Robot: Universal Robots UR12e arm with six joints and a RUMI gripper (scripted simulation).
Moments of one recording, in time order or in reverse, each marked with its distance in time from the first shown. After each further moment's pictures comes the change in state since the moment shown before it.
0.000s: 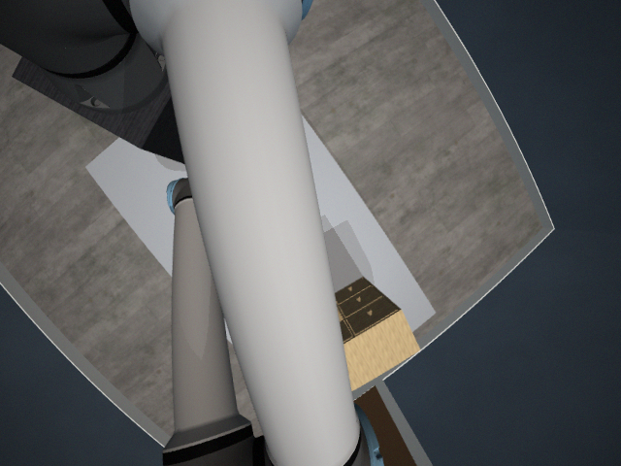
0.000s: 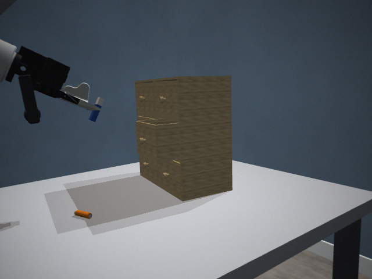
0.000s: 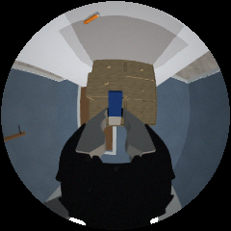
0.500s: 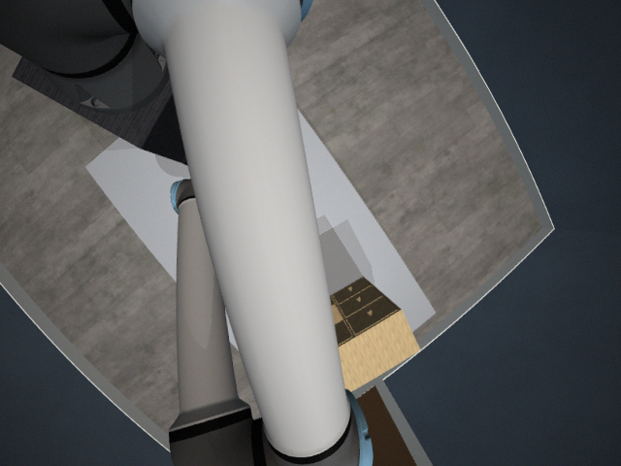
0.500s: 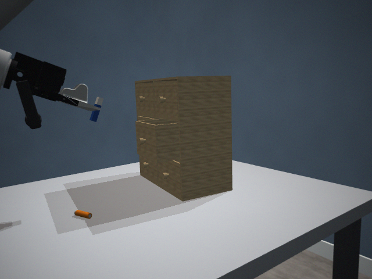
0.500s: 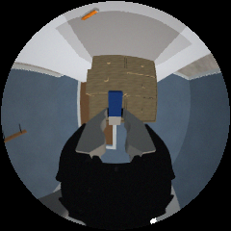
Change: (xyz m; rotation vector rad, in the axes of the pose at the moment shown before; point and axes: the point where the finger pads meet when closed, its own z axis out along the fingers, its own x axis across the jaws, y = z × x) arm 0.000 -0.001 0.000 -0.081 0.000 0.000
